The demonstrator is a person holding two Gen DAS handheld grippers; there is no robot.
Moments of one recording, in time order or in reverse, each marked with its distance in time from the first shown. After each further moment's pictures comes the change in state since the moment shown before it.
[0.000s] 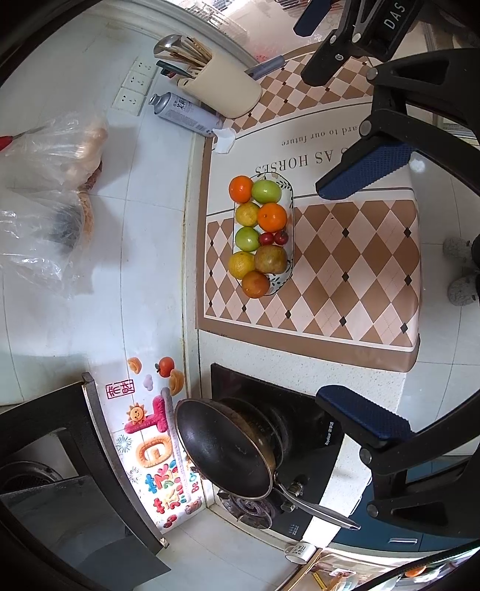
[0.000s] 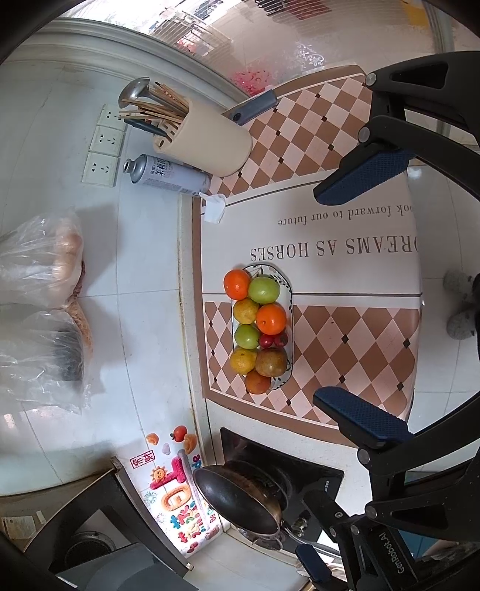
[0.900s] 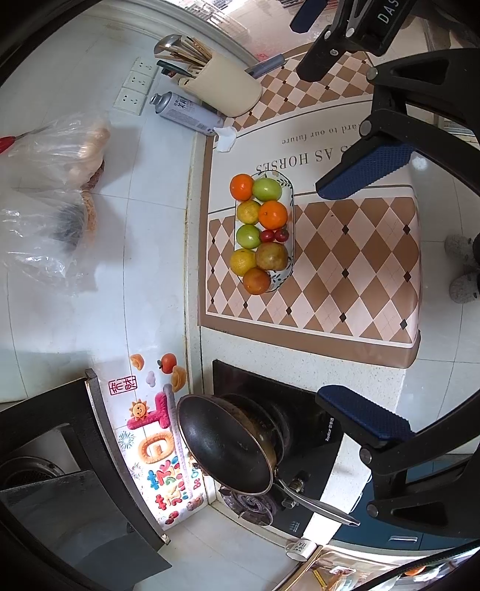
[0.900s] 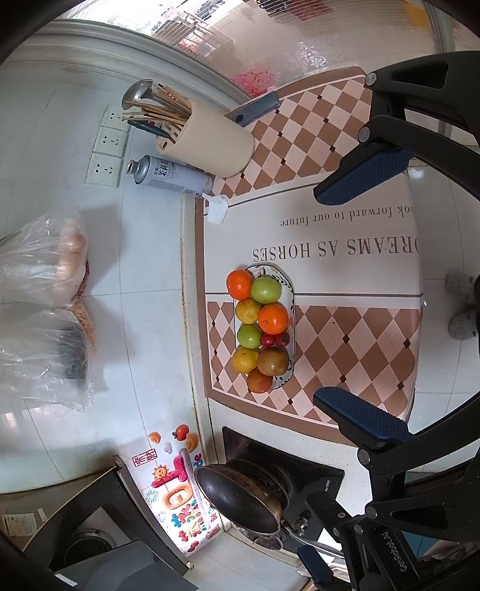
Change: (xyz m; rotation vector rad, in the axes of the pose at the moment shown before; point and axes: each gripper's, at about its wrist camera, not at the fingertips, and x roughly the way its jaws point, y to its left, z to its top) left arm -0.006 0.002 -0.001 0.001 -0.006 0.003; right arm -0.006 -0.003 0.005 -0.012 -0.005 0.002
